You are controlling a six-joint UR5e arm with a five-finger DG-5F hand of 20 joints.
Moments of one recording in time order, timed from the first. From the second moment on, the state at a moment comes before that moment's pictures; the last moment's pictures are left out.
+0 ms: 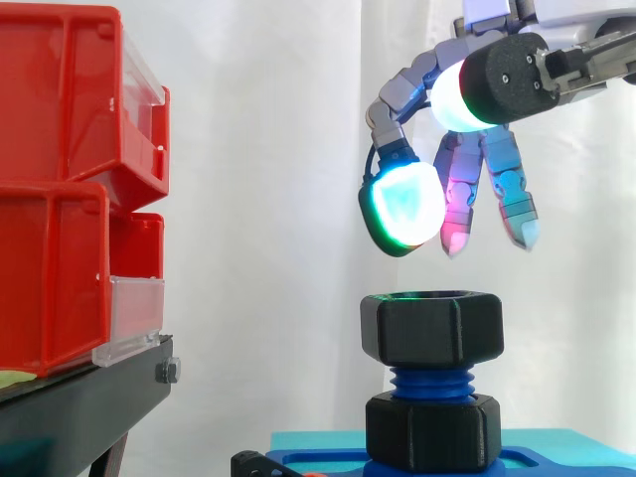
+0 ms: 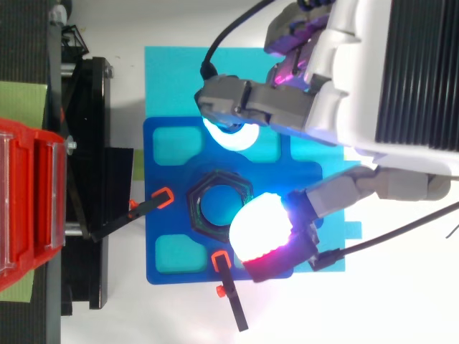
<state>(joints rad) 0.15 -2.15 -1.01 -3.23 -1.42 -1.47</state>
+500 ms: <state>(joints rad) 0.19 -2.16 -1.12 -3.01 -1.39 -1.46</state>
